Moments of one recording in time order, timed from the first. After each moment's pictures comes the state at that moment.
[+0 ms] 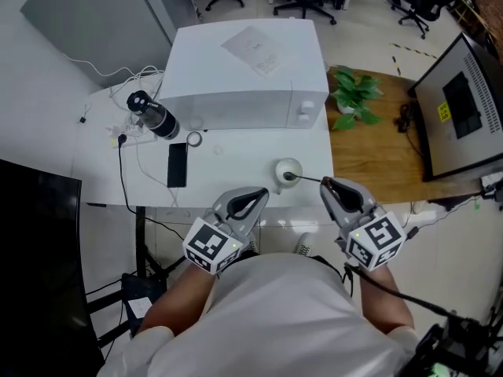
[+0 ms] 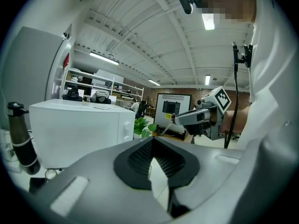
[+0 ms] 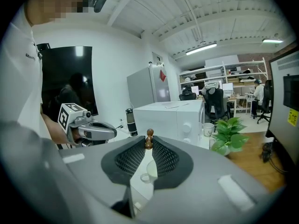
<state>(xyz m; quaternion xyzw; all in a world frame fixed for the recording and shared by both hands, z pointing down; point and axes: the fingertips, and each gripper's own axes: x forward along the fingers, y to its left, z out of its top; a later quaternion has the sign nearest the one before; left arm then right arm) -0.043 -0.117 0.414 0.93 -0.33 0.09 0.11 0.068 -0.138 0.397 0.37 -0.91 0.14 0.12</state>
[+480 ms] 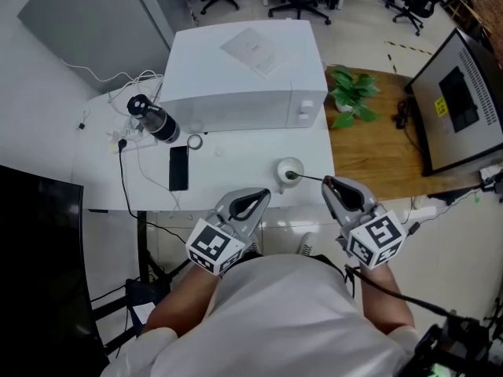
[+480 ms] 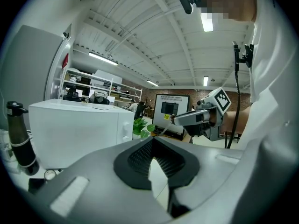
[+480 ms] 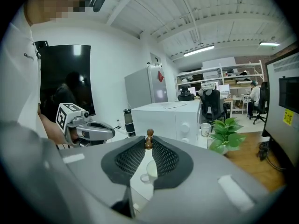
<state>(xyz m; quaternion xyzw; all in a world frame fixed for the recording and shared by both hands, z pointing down) -0.047 -0.114 0.412 0.94 -0.32 0.09 0.11 0.066 -0.134 0.397 0.39 -0.90 0.14 0.12</state>
